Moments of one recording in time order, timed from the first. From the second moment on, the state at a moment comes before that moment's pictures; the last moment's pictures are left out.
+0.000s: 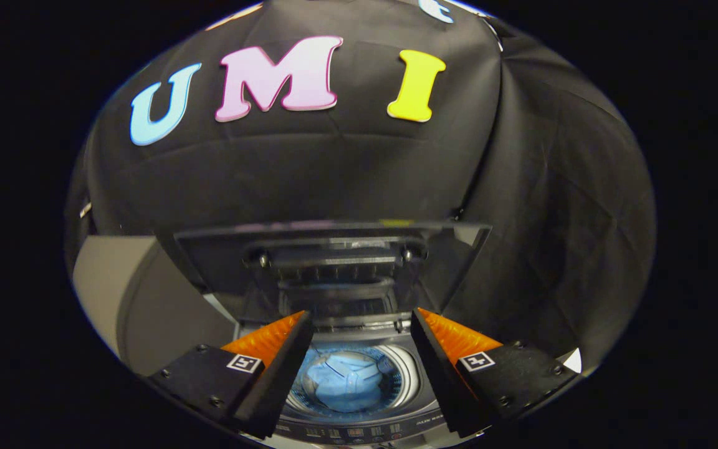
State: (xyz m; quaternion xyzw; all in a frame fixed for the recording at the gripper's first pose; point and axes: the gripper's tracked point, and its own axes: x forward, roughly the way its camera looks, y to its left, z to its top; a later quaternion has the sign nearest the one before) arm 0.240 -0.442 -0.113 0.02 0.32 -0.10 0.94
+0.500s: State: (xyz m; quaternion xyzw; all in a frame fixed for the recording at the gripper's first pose) arm 0.313 -0.441 -0.063 0.02 0.30 -0.09 0.95
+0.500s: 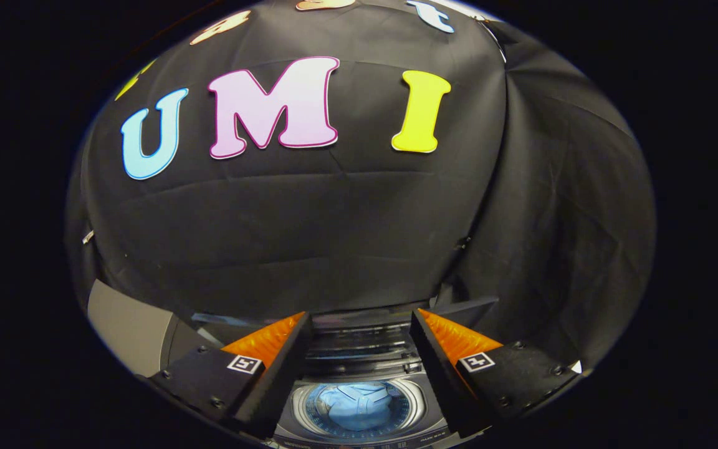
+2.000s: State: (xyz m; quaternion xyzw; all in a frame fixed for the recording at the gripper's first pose) arm 0.281 -0.440 -0.095 0.02 0.30 -0.07 0.95
